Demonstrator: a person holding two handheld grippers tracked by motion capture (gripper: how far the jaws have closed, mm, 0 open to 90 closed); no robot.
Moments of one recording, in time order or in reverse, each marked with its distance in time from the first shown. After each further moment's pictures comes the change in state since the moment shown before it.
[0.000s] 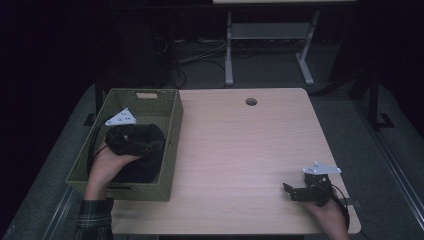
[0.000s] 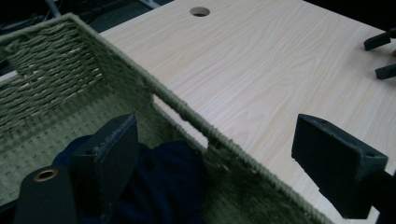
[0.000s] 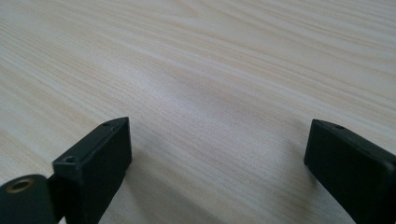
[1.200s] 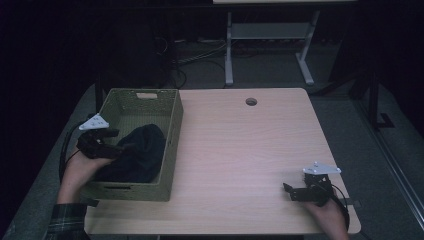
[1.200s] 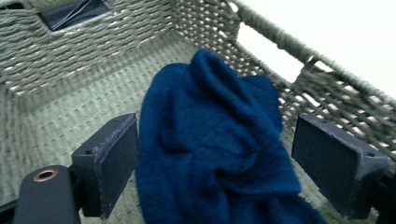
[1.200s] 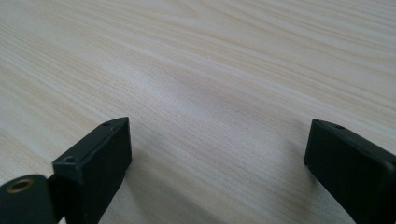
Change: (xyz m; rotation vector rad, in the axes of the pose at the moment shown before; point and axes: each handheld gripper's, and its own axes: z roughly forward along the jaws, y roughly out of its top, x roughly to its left) left arm 0.050 -0.045 -0.035 0.076 0.147 -0.051; right arm 0.000 0.000 0.000 0.000 -0.001 0.001
